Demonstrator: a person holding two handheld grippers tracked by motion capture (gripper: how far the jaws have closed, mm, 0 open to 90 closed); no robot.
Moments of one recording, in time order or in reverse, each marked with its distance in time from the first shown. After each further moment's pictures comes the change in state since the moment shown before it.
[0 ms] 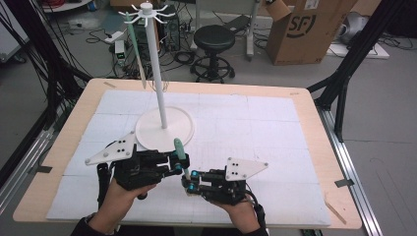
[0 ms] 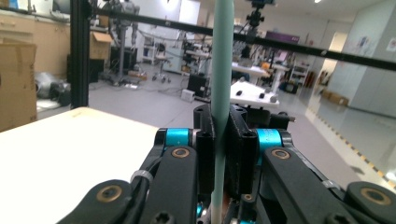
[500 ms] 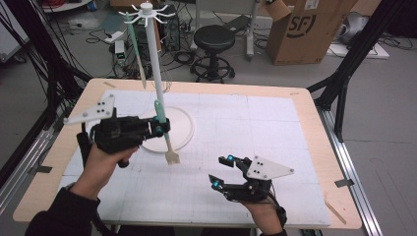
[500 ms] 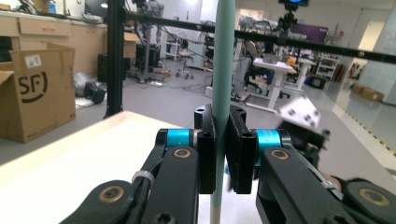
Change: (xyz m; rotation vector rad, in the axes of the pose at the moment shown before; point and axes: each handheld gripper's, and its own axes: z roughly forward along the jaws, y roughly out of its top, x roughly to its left) left arm 0.058 0.058 -0.025 0.022 0.083 0.019; right arm -0.008 -0.003 -0.056 0.107 -0.351 -0.055
